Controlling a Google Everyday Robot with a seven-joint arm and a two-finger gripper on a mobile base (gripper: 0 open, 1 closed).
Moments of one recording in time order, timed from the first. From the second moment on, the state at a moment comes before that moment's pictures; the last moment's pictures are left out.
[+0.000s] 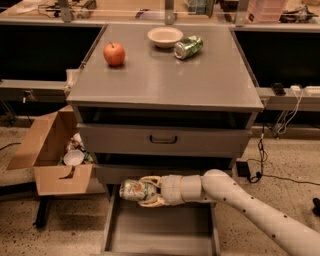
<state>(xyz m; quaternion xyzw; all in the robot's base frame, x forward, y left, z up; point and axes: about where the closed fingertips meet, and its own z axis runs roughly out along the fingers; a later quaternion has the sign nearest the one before) 0.507 0.039 0.534 -0.64 0.53 0.26 0.49</state>
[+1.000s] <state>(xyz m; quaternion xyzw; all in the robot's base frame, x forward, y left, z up) 0.513 0.028 0.654 -0.64 0.49 0.27 0.53</state>
